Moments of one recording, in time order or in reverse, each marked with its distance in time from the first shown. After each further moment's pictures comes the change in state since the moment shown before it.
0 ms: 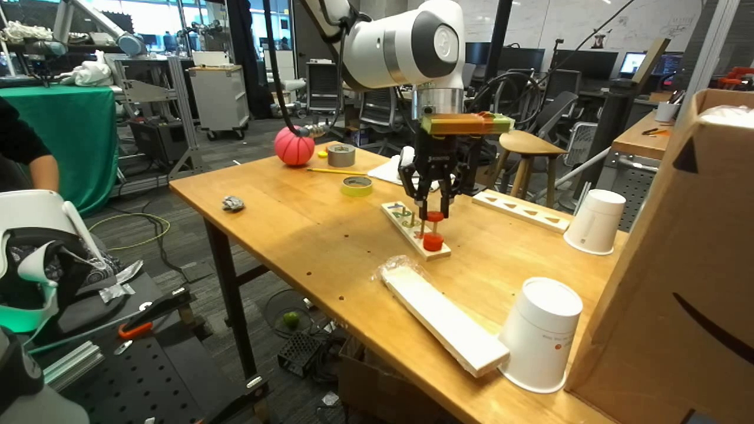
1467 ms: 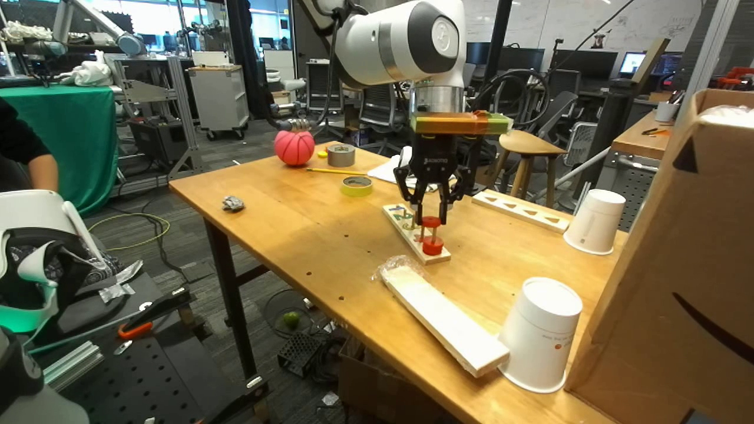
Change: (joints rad) arm -0.023 -0.066 -0.001 -0.084 -0.009 -0.013 0.136
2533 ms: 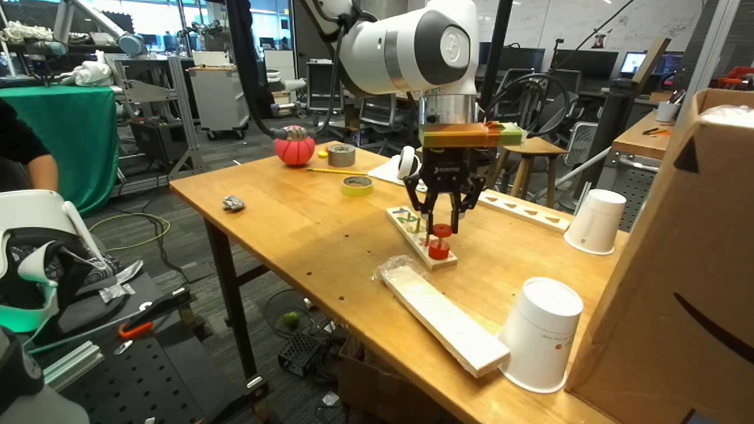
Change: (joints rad) arm -0.051 -0.009 0.000 -0.048 0.006 0.107 0.010
